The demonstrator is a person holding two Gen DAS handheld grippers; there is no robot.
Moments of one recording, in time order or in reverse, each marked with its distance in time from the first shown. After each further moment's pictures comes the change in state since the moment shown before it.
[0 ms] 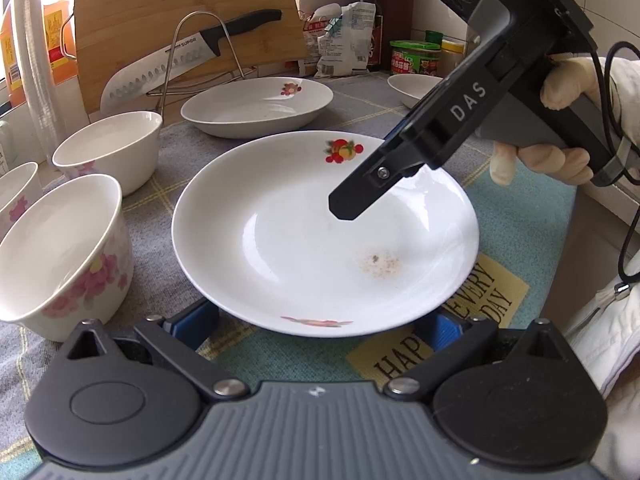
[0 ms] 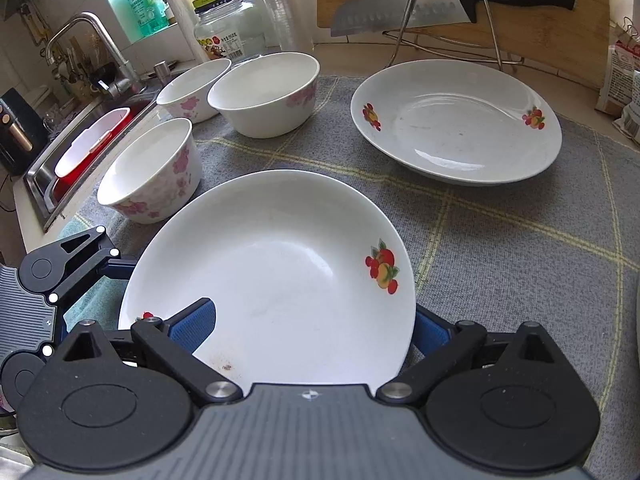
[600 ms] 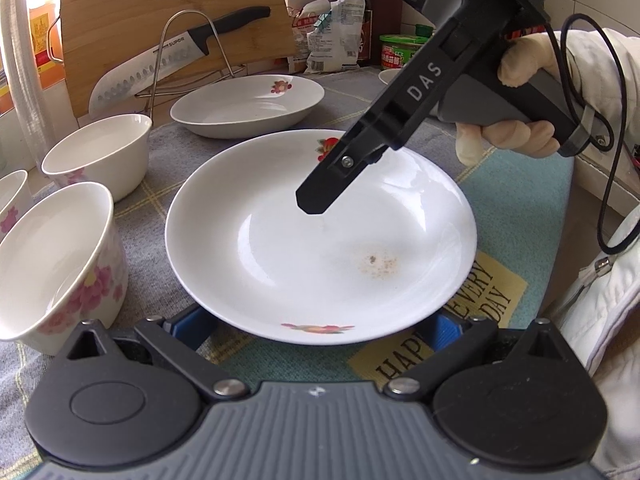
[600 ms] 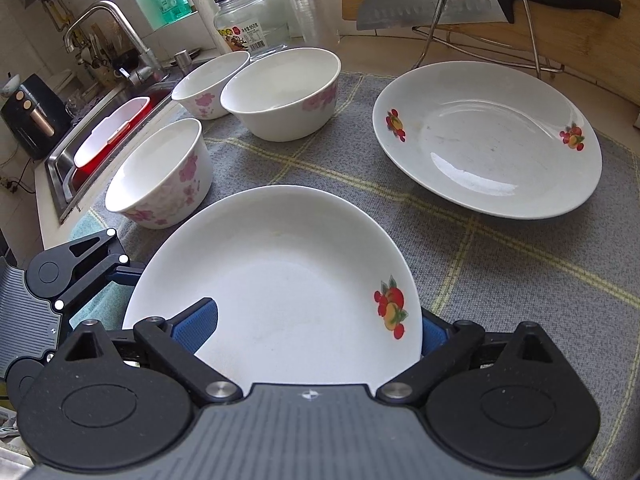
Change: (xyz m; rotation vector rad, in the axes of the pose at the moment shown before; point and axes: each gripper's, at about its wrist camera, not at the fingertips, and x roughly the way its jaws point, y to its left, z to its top) left arm 0.001 0.002 0.003 0.028 0.013 -0.027; right arm 0.012 -0.009 0.021 -0.043 0.044 0.078
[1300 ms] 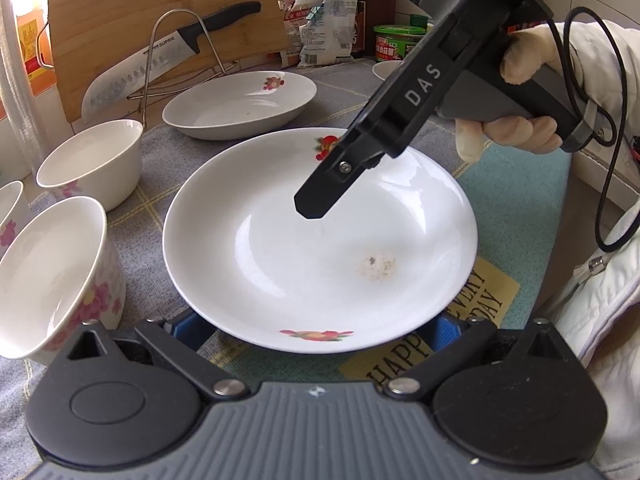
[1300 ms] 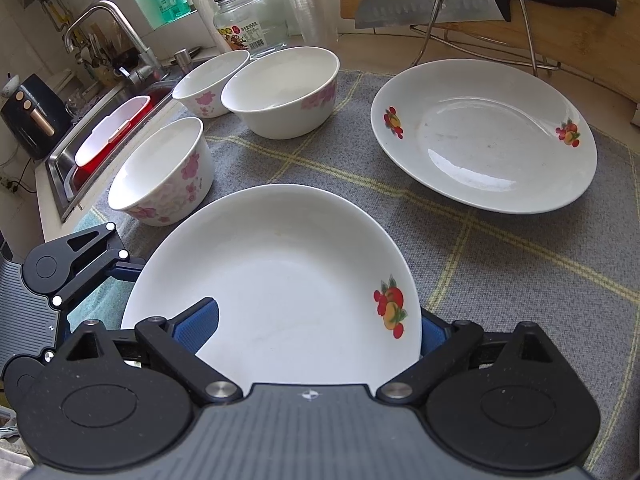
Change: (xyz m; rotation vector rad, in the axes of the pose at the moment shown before) left arm 0.001 -0.004 0.011 0.016 0.039 0.001; right arm -0.005 0.000 -0.001 0.002 0.005 0.000
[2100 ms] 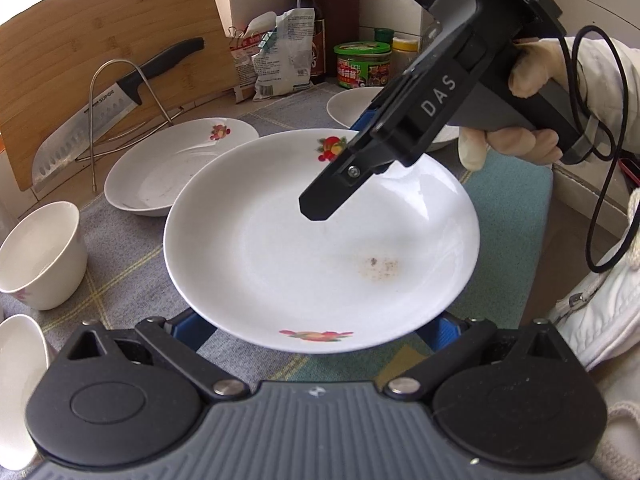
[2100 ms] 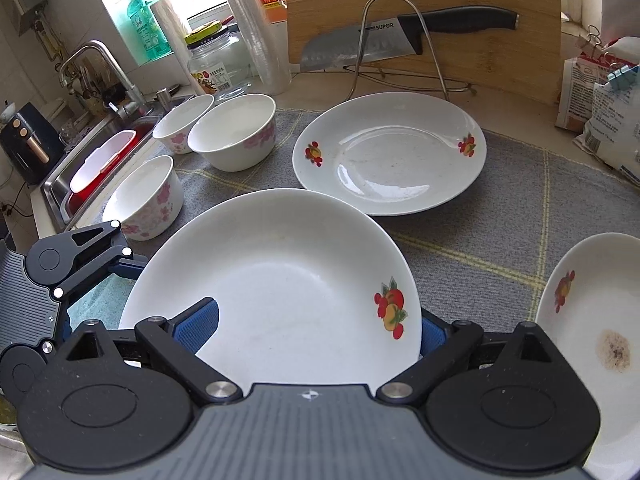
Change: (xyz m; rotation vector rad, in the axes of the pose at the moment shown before) left arm 0.028 -0.038 0.055 0.074 -0.019 -0.041; right arm -0.070 -0.051 -0.020 0.034 -0.089 -0.041
